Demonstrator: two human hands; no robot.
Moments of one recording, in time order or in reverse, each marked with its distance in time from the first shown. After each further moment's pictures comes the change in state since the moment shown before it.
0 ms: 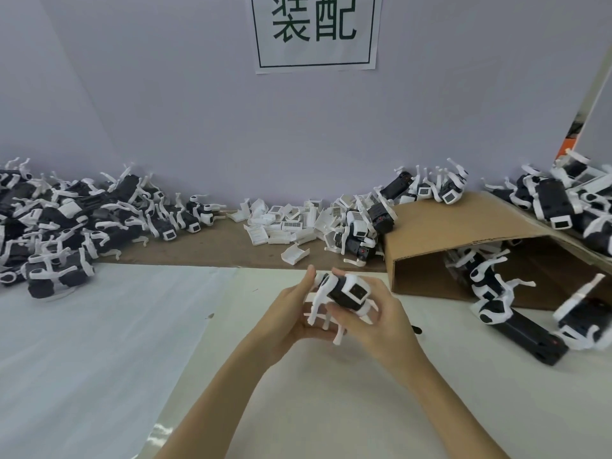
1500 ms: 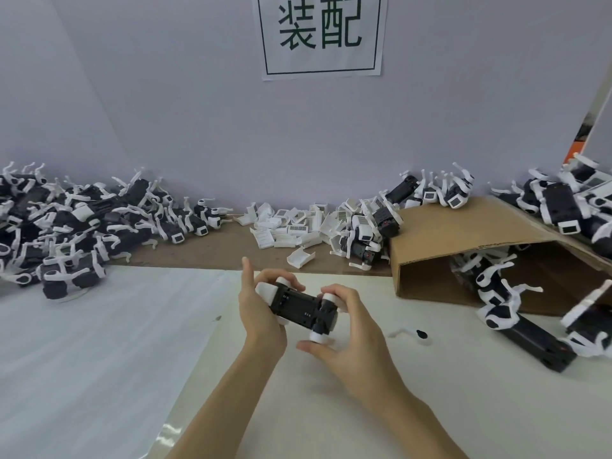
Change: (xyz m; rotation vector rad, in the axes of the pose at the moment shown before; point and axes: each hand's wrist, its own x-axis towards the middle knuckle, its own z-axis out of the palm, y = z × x) left_hand 0.008 -0.008 -0.016 -0.403 0.571 0.396; right_hand -0.021 0.009 0.033 -0.379 -0.046 -0.106
